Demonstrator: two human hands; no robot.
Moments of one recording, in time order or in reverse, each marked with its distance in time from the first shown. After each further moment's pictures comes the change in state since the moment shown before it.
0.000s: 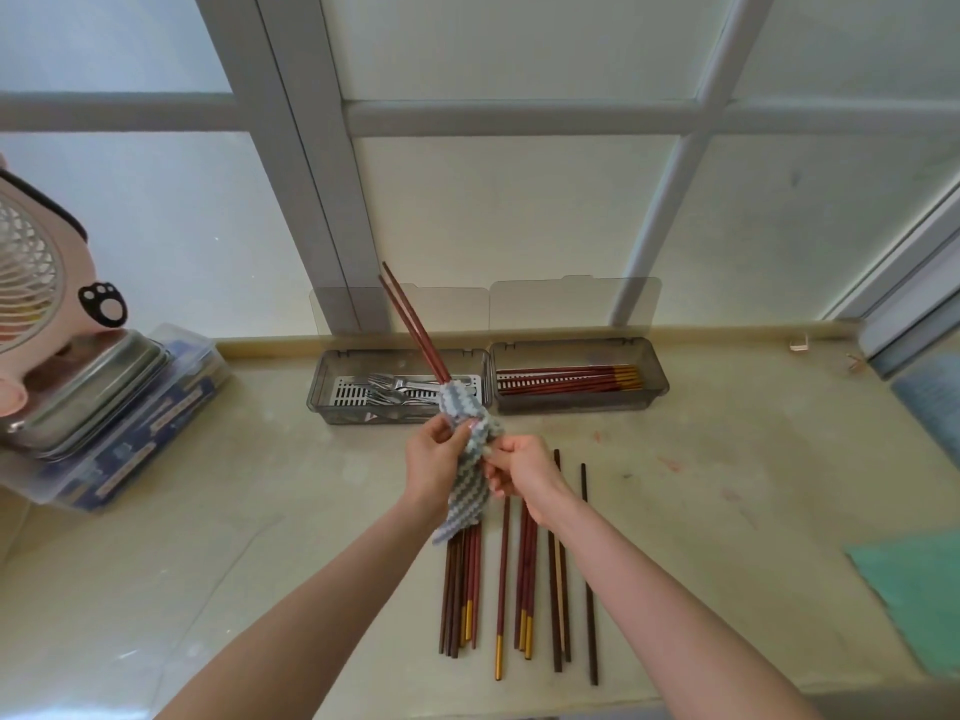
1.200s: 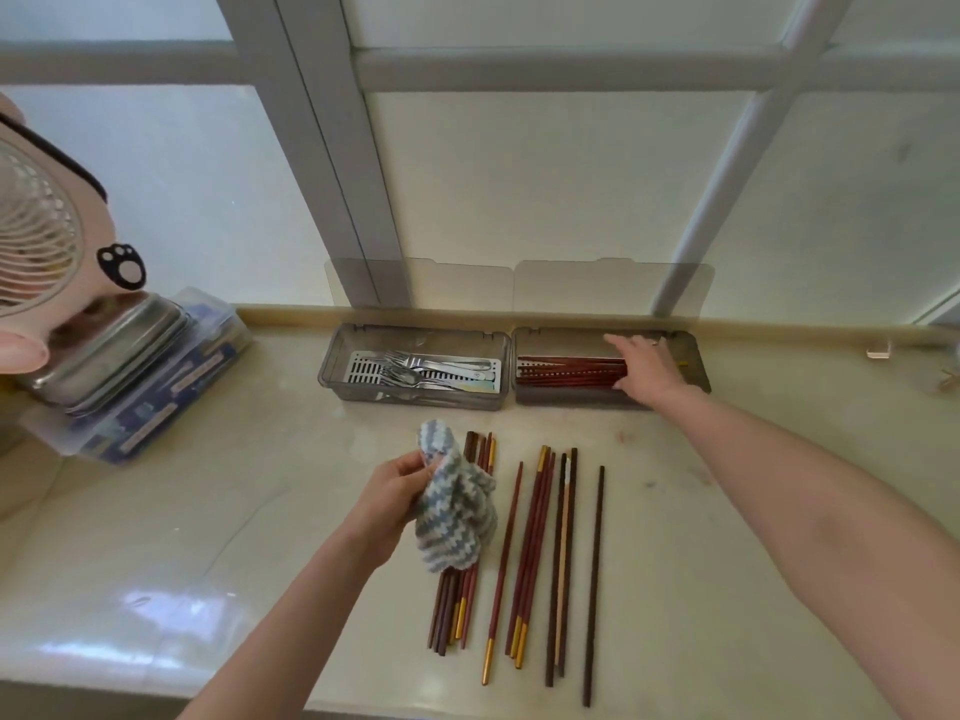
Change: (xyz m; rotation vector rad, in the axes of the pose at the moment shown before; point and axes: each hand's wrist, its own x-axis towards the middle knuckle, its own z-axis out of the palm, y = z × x) left_hand -0.014 -0.018 -0.043 0.028 -0.117 -0.222; right_hand 0.149 -0.029 -0.170 -1.400 0.259 -0.229
